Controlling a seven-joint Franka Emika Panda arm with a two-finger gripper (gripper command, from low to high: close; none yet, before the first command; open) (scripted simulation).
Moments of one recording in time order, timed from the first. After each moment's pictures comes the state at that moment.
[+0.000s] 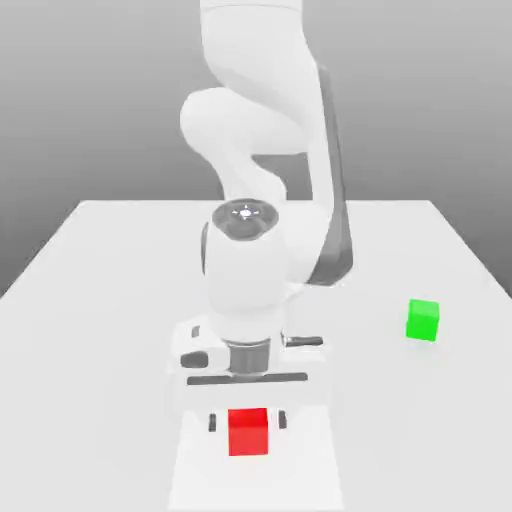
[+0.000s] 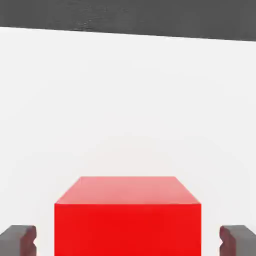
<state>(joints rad) -0.01 0.26 -0.01 -2.70 0.02 2.96 0.69</state>
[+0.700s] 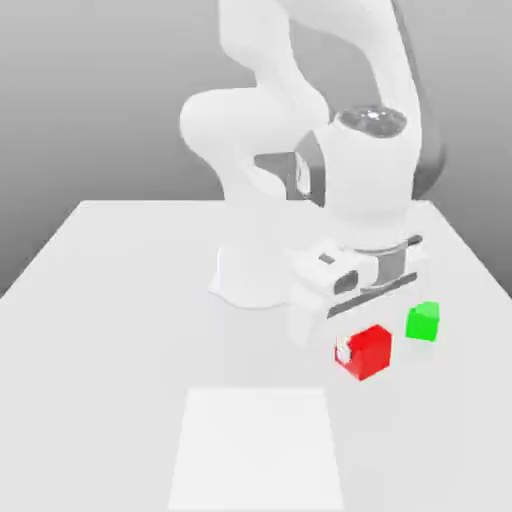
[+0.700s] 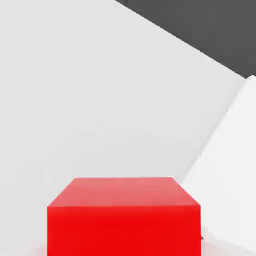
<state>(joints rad) 0.35 -0.14 0.14 -2.81 0.19 2.70 0.35</state>
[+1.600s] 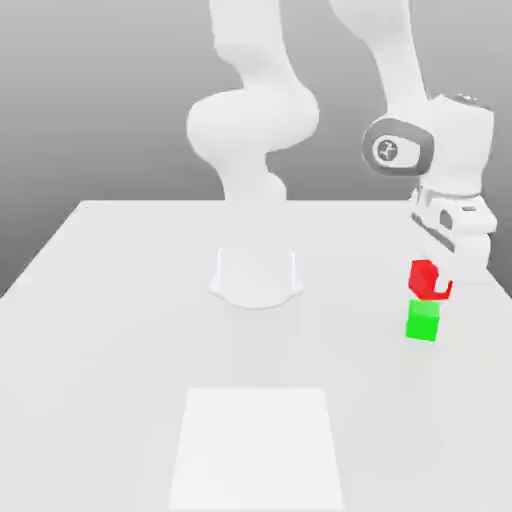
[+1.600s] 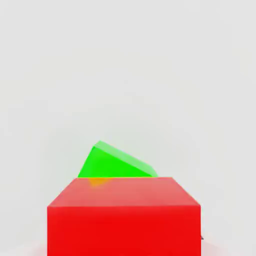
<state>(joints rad) 0.69 -0.09 0.45 -2.95 0.05 2.86 0.12</state>
